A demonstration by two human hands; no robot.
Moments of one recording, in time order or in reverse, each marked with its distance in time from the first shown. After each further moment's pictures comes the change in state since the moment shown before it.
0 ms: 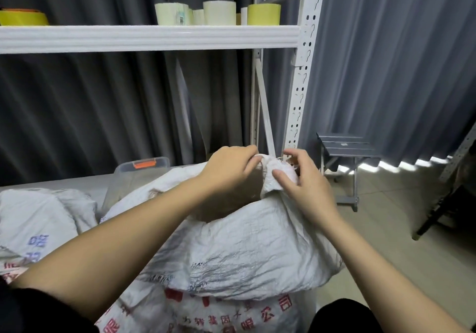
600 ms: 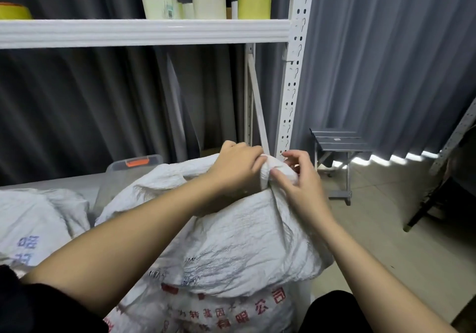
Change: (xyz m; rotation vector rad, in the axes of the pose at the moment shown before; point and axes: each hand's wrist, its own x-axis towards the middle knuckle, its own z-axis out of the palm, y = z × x) left_hand 0.013 0.022 0.014 0.018 -0.064 -0.004; right_hand -0.008 0.021 0.007 0.190 0.084 0.056
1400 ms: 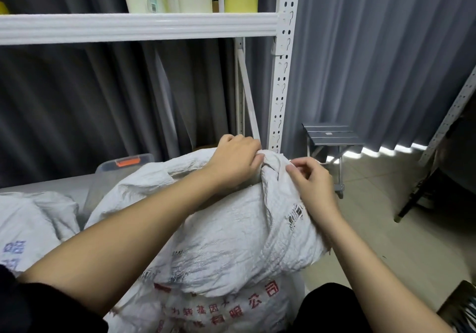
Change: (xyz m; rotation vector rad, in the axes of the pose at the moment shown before) left_hand 0.012 0.005 0.010 0.067 0.013 0.046; right_hand -0.001 0.017 -0.023 0.035 0.128 0.154
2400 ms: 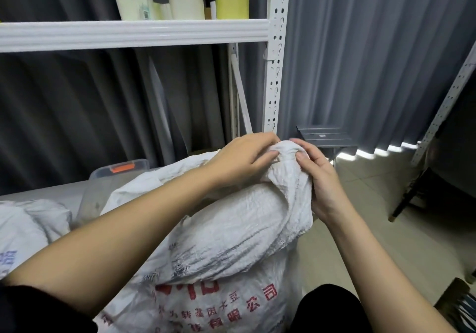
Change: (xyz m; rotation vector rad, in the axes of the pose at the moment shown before) left_hand 0.007 0.016 -0.022 -0.414 0.019 0.239; right_hand 0.002 -0.027 -0.023 0.859 -0.255 0.123
